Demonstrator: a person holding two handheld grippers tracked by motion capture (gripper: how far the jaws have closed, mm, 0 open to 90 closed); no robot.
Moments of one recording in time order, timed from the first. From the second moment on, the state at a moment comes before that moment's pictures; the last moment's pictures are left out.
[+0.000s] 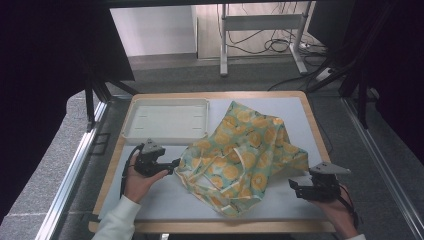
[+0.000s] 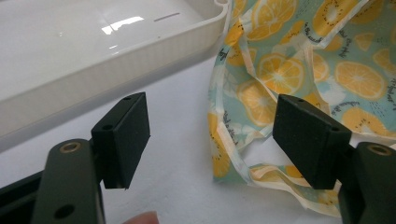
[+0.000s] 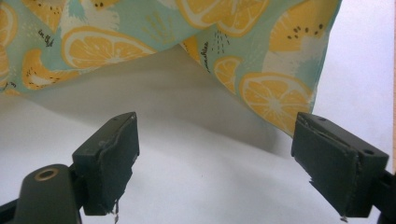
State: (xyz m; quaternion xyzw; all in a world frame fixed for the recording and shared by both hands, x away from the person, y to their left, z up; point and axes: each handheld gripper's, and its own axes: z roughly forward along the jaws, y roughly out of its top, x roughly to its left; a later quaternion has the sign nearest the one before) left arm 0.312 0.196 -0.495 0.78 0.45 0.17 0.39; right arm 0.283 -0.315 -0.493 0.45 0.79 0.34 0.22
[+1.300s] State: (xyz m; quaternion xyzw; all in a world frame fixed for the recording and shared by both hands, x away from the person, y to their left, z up) left arm 0.317 0.186 -0.470 0.79 0.43 0.15 0.42; right arm 0.271 -0.317 -0.492 0.45 0.79 0.35 0.22
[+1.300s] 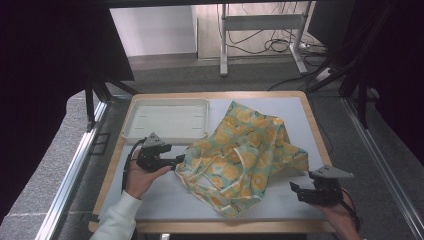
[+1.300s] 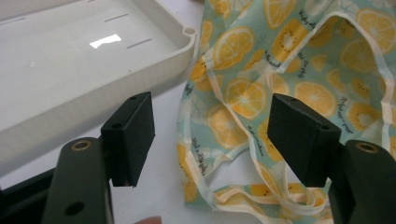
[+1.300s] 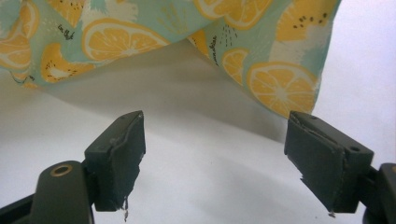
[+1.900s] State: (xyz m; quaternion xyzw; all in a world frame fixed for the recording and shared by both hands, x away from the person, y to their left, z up) left arm 0.333 0.163 -0.441 0.81 0.40 0.14 0.40; right arm 0.271 -0.312 -0.493 0.44 0.80 0.34 0.22
